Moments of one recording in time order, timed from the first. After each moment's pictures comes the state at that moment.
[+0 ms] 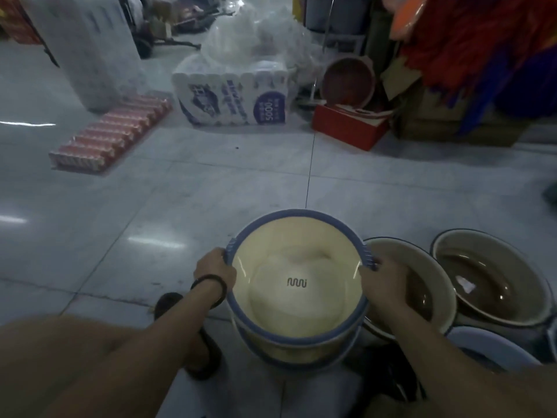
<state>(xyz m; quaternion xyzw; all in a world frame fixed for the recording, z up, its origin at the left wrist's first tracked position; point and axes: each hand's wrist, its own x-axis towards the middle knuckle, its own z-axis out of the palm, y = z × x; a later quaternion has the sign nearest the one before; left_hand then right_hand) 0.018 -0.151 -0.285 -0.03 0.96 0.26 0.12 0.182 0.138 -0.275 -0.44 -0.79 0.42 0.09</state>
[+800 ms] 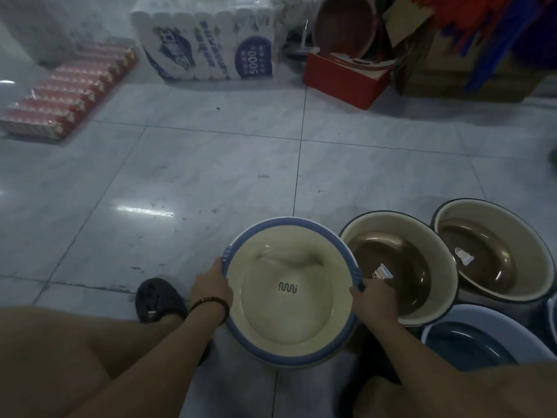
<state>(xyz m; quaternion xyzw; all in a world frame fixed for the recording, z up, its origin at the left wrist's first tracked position) 0.036 -0.132 -0.379 0.02 0.97 0.17 0.19 0.197 0.149 -0.371 -0.46 -0.84 0.29 -0.11</state>
